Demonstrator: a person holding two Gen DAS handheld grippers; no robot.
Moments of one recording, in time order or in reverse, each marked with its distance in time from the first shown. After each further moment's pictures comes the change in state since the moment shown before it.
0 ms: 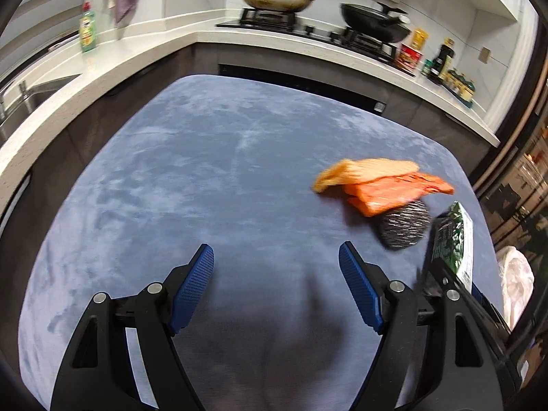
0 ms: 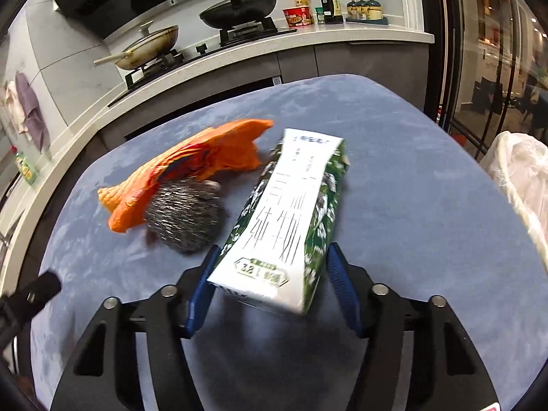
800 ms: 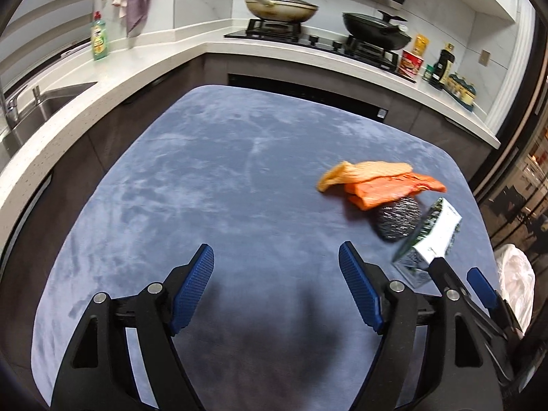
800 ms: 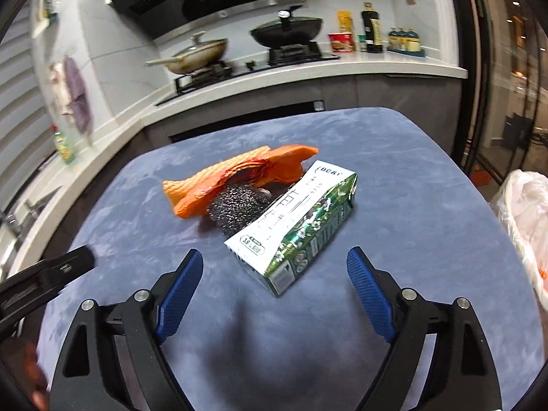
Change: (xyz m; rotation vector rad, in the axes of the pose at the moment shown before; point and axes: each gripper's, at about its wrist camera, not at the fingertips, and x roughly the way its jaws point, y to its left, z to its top) left arm -0.032 0.012 -0.008 -0.015 -0.034 0.047; right arm -0.040 0.024 -0.008 -0.114 -0.084 0.107
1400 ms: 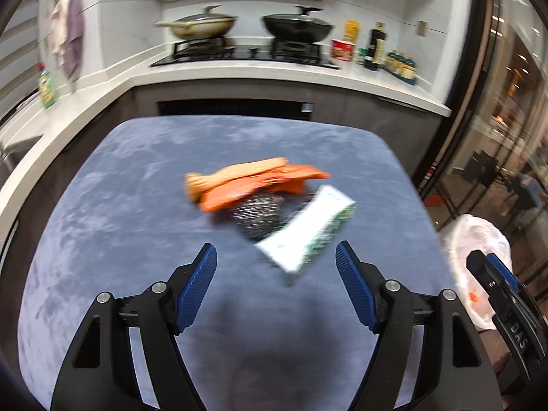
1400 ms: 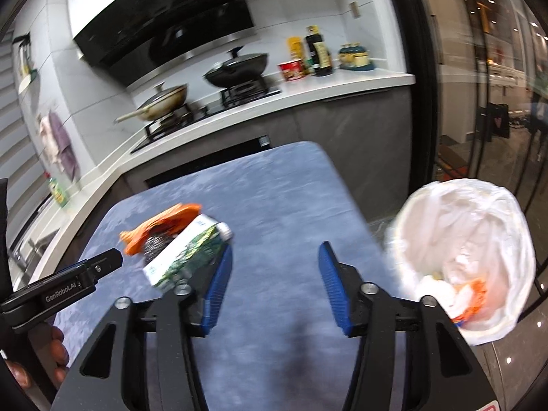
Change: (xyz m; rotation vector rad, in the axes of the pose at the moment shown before) left arm -0.025 -0.132 -0.012 0.166 -0.032 -0.100; right arm -0.089 -0.142 0.025 0.083 -0.090 0.010
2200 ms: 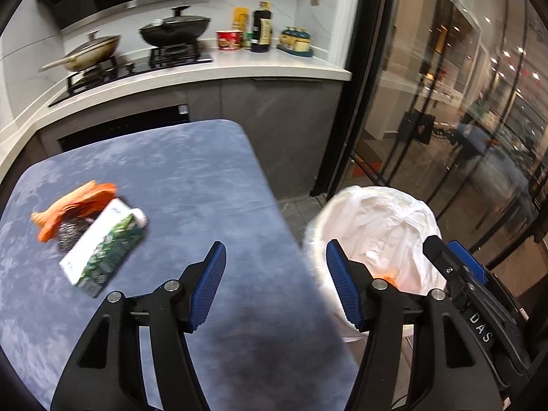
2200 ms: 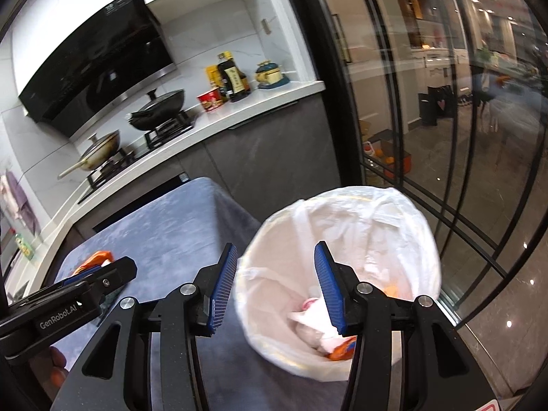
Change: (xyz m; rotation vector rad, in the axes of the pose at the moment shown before) left arm 0.004 -0.216 -0.015 0.227 0.019 -0.243; right arm -0.047 -0.167 0.013 0.176 -0.088 -0.168
